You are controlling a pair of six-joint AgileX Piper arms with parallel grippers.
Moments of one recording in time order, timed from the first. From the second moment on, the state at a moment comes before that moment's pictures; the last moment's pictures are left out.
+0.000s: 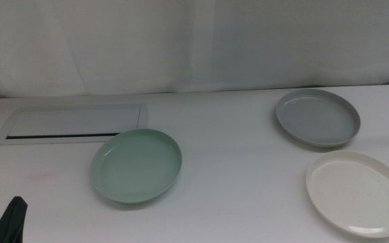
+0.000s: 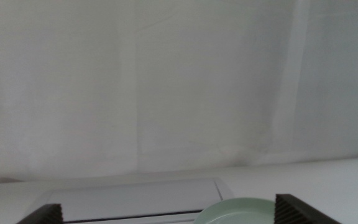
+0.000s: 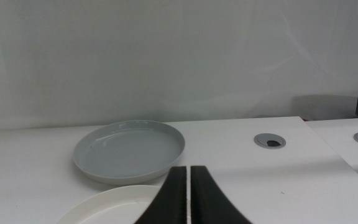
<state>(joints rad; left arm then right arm) -0.06 0.11 0.00 0.13 -0.01 -0.15 0.03 0.00 0.00 0.05 0.16 -0.07</state>
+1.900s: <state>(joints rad) -0.06 1.13 -0.94 -0.06 0.69 -0.12 0.03 0.00 0.00 0.03 0.11 0.07</state>
